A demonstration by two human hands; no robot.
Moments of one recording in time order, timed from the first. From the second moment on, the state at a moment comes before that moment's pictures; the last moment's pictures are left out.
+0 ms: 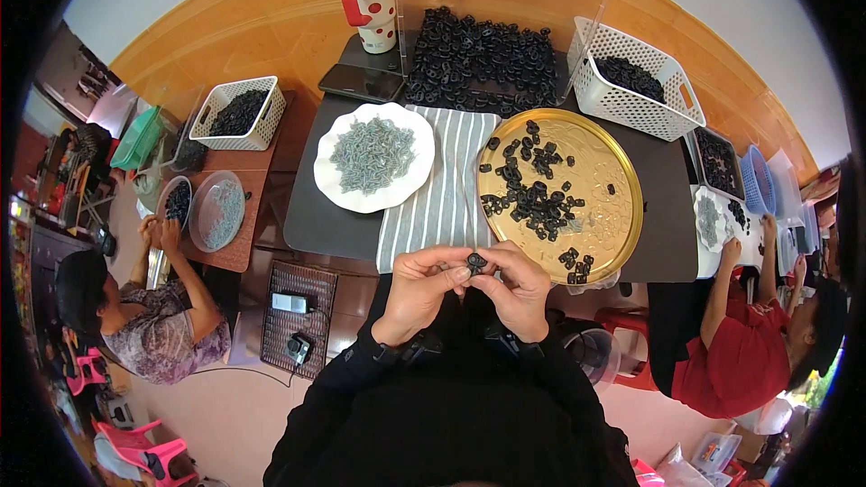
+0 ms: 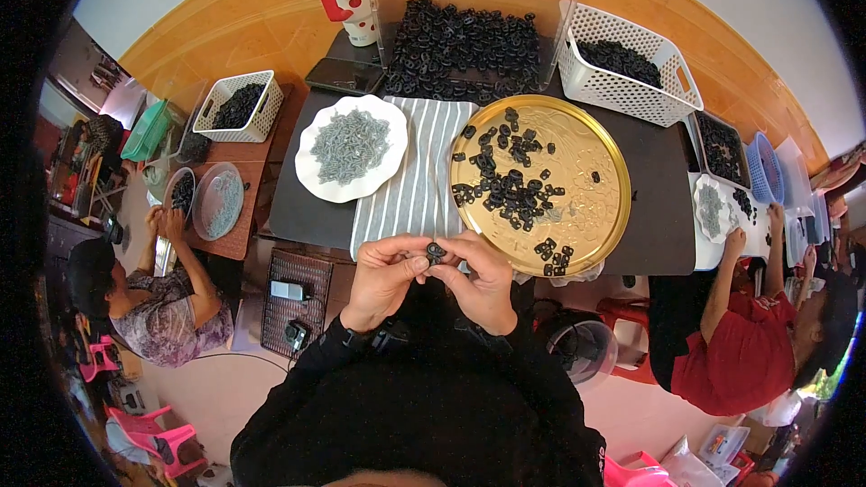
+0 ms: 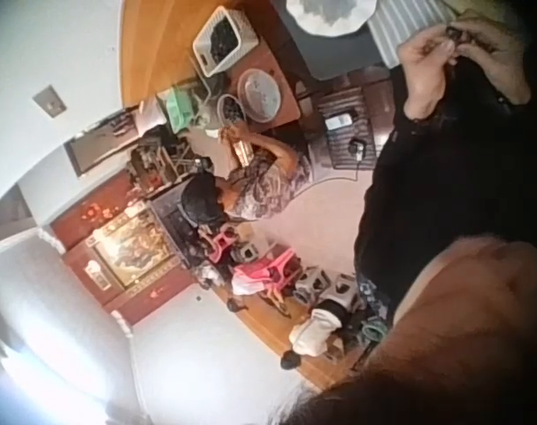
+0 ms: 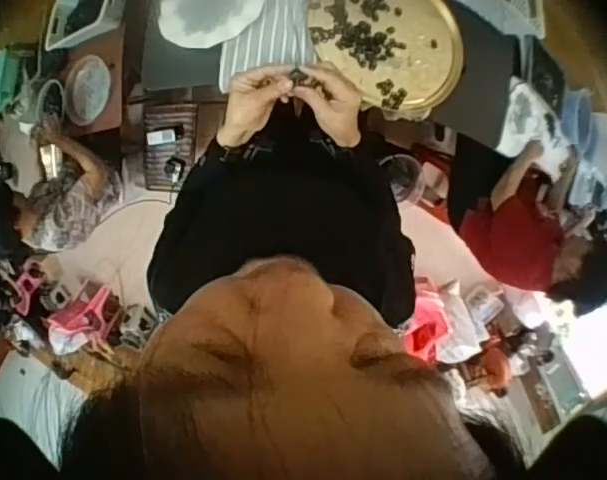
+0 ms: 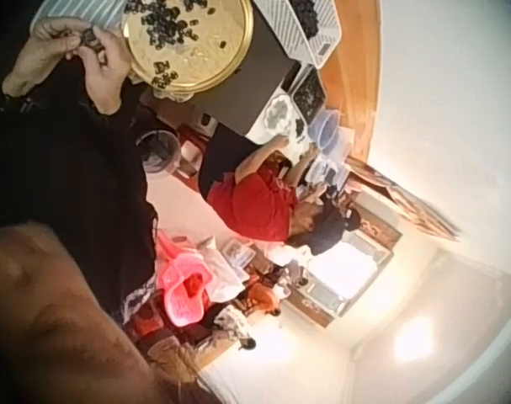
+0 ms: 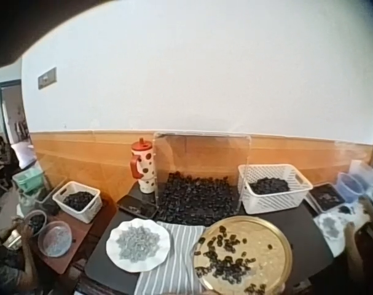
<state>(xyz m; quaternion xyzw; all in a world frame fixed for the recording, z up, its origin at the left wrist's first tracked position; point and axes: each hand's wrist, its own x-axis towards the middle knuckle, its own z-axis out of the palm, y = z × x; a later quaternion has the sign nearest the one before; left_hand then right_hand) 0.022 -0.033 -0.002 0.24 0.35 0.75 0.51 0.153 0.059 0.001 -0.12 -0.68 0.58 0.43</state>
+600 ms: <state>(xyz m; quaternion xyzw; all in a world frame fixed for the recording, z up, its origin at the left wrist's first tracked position) 0.032 -0.036 0.002 0.28 0.39 0.75 0.46 0.157 0.048 0.003 -0.14 -0.72 0.49 0.46</state>
